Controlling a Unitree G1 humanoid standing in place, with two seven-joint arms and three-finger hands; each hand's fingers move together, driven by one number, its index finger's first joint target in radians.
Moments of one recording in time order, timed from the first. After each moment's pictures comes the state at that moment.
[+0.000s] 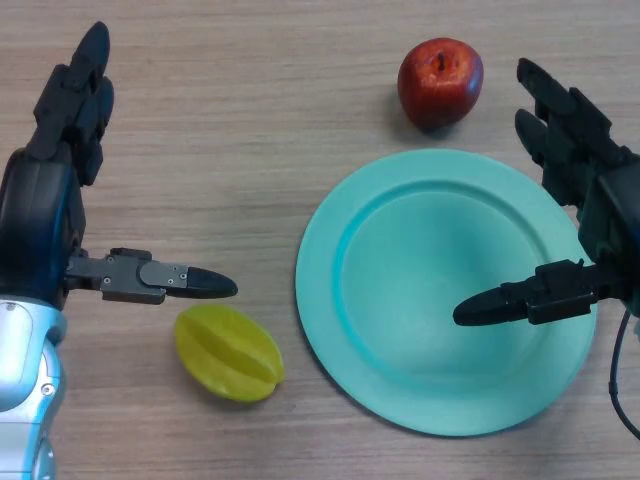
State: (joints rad) left arm -0.12 0.26 0.10 -0.39 -0.01 0.16 -0.05; right arm -0.14 -0.26 -0.04 -0.40 0.00 0.26 0.23
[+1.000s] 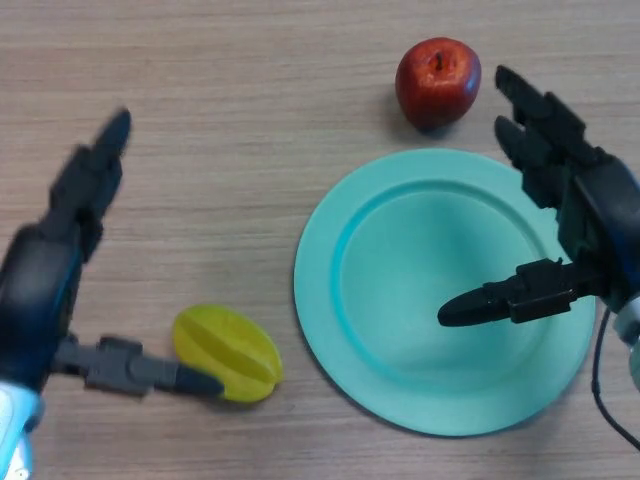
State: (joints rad) left arm 0.12 0.24 0.14 -0.61 0.13 0.26 -0.29; right arm -0.17 -0.25 0.00 -0.34 -0.01 0.26 0.23
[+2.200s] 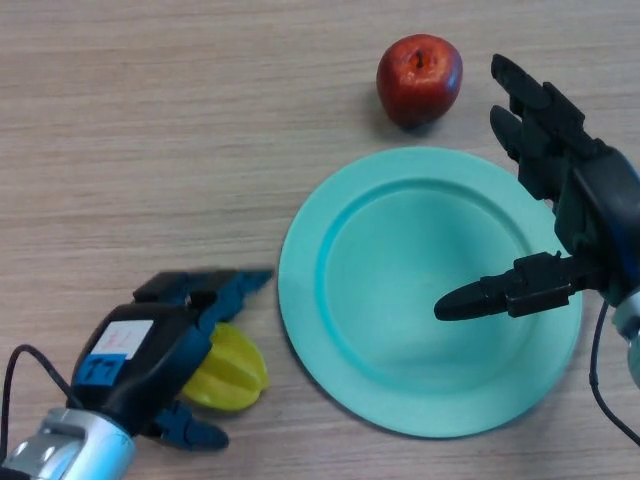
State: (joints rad) left arm 0.12 0.26 -0.03 -0.22 0.85 -0.24 -0.20; right arm -0.18 -0.25 0.00 -0.36 0.00 0.26 0.23
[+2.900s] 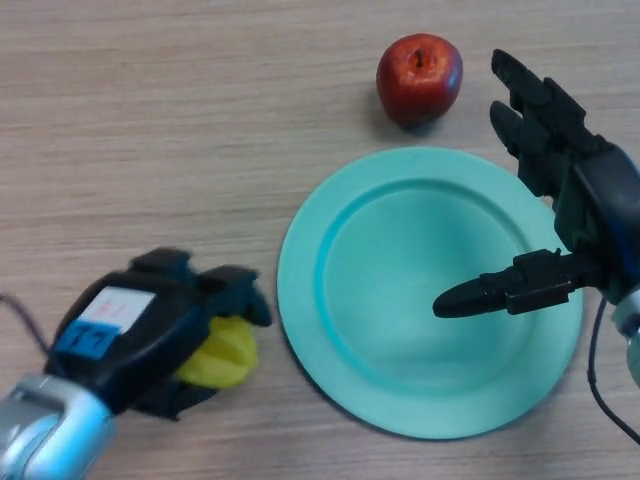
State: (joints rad) left arm 0.06 0.27 0.02 -0.44 0.88 -0.23 -0.48; right arm -0.19 -0.24 0.00 -0.37 0.01 0.28 0.22
